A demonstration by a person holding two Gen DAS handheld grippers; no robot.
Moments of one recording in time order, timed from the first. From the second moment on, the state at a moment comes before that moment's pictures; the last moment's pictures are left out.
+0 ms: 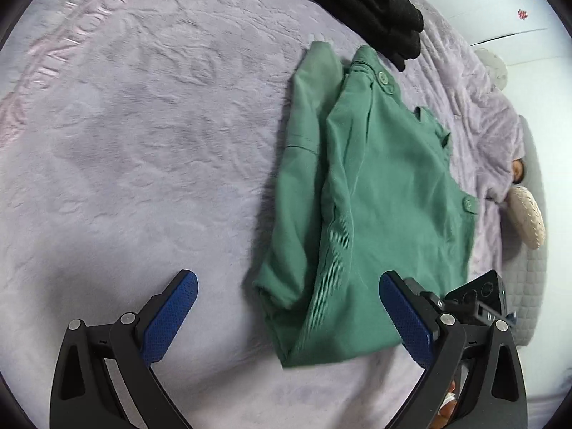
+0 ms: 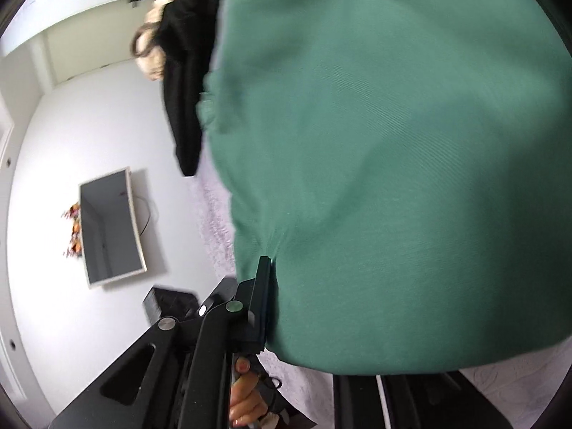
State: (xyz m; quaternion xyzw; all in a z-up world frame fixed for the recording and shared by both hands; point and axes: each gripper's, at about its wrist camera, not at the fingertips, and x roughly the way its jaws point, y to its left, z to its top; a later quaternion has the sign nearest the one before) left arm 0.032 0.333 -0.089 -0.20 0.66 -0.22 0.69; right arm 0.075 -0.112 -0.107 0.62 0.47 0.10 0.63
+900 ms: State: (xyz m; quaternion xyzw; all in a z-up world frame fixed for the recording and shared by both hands) left arm 0.075 0.200 -0.108 -0.04 0.65 -0.25 0.72; right arm 0.017 -0.183 -0.035 0.40 0.55 0.00 0.73
